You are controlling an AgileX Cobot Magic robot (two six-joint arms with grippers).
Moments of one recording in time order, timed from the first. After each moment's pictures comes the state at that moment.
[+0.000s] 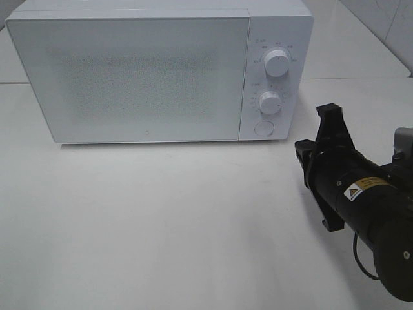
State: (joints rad) left arm 0.07 0.00 -0.52 -0.09 1.08 0.06; right arm 0.77 1.73 -0.32 0.72 -1.15 1.24
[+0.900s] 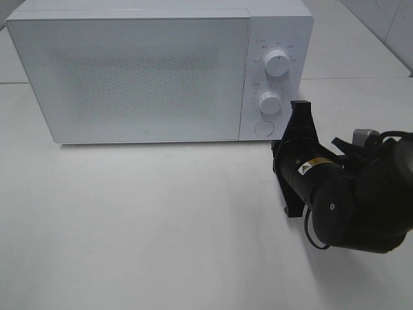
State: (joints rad) left arm 0.07 0.00 -0.52 -0.09 1.08 0.06; right arm 0.71 1.91 -0.56 0.78 -1.02 1.33
